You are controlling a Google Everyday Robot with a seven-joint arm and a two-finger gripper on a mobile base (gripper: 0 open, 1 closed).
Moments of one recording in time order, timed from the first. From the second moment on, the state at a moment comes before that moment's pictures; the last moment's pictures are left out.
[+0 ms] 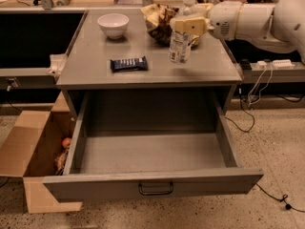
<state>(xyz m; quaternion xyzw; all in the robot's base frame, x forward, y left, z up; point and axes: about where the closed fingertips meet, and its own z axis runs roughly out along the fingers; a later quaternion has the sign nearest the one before) 0.707 -0.113 1.000 -0.40 0.62 0.31 0.60</state>
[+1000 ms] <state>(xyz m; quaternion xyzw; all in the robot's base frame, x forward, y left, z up) 0.634 -0.105 1.012 -0.43 0.59 0.32 0.60</state>
